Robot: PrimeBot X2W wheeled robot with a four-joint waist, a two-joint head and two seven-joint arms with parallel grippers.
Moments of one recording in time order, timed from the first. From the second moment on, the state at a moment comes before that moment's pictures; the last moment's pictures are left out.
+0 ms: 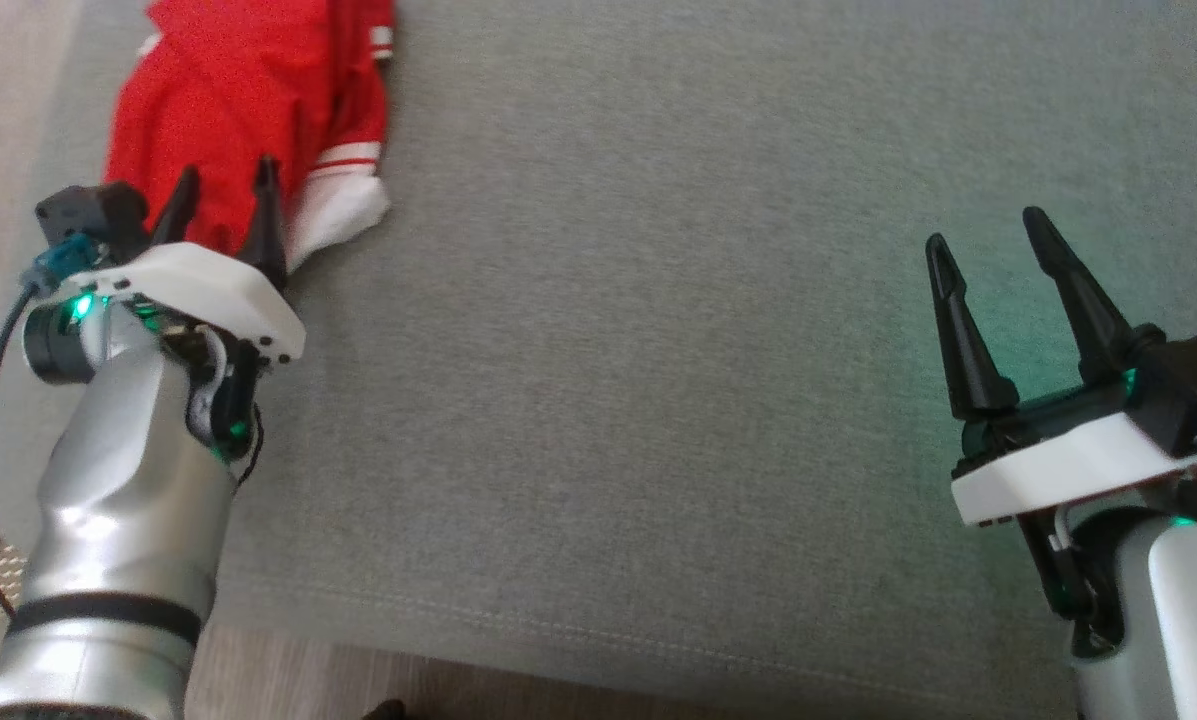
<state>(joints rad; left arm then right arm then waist) -0.71 0.18 -0.24 0.83 -0.43 -0.02 -0.21 -0.13 -0.14 0.10 -0.20 0.13 0.13 0.11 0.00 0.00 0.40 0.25</state>
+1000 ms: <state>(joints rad) -0.47 0.21 -0.09 0.52 -0.35 0.01 -0.25 -0.09 -0.09 0.08 -0.09 0.15 0.13 0.02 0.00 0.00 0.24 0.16</state>
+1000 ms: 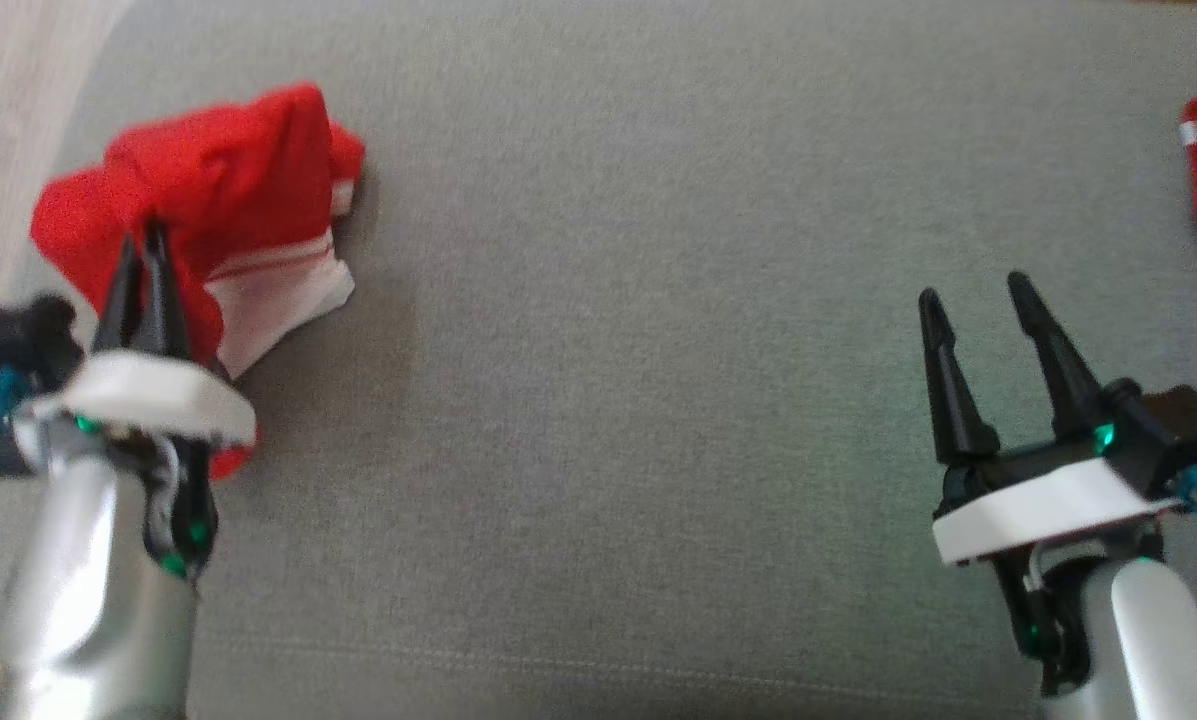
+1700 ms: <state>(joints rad) -0.03 0.18 -0.26 -0.04 -0.27 0.06 -0.11 -0.01 -0.05 0.09 -0.06 0.18 0.13 0.01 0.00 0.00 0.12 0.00</state>
